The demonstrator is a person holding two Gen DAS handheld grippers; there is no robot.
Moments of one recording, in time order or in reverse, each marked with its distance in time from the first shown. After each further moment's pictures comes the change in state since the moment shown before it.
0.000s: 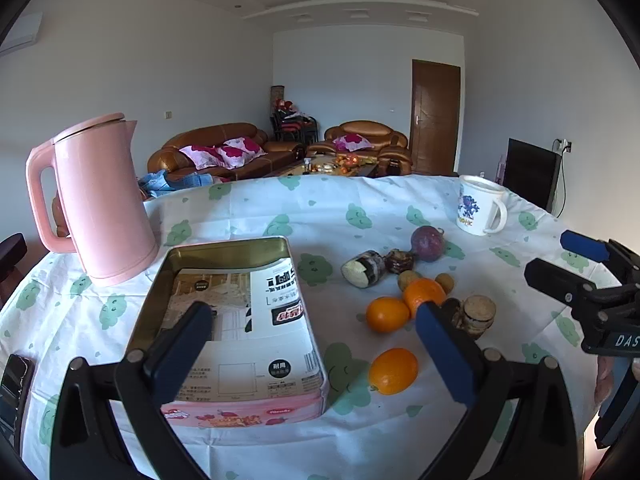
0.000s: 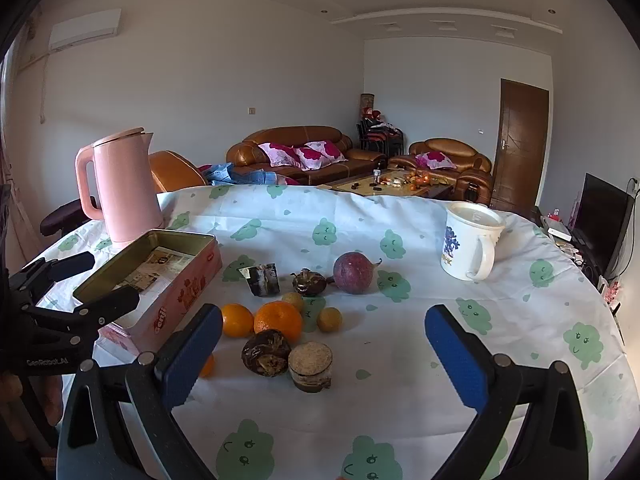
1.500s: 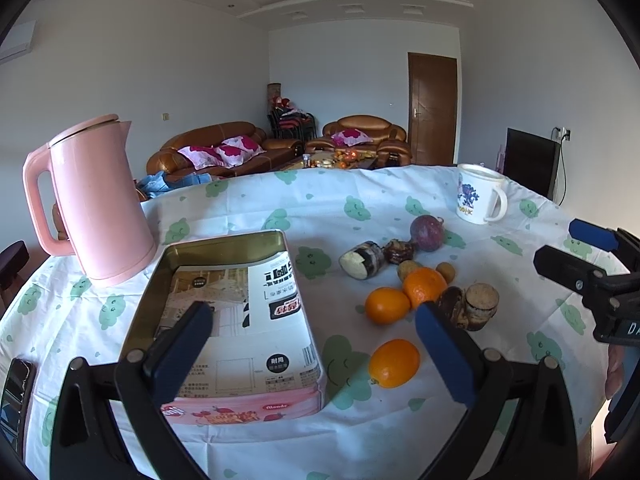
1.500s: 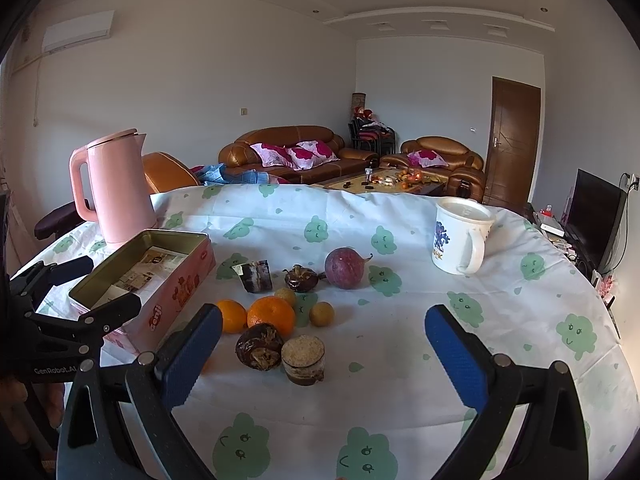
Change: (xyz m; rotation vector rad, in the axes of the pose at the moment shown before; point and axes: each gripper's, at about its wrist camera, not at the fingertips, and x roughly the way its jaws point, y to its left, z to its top) left arm 0.001 -0.005 -0.005 0.031 0.010 0.007; right arm -0.006 -0.002 -0.001 0.014 0.003 -0.028
